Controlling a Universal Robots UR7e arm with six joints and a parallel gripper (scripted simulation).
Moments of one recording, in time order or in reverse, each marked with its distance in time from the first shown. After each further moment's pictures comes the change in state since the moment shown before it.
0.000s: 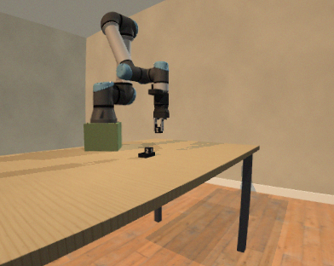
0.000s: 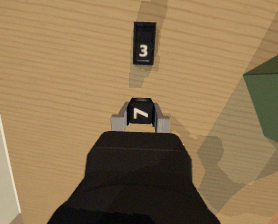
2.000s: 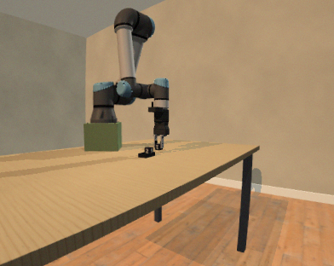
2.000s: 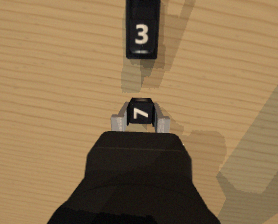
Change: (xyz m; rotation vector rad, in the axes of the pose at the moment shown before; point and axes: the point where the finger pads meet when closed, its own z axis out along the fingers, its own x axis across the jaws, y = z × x) arm 0.001 0.001 0.084 0.000 0.005 0.019
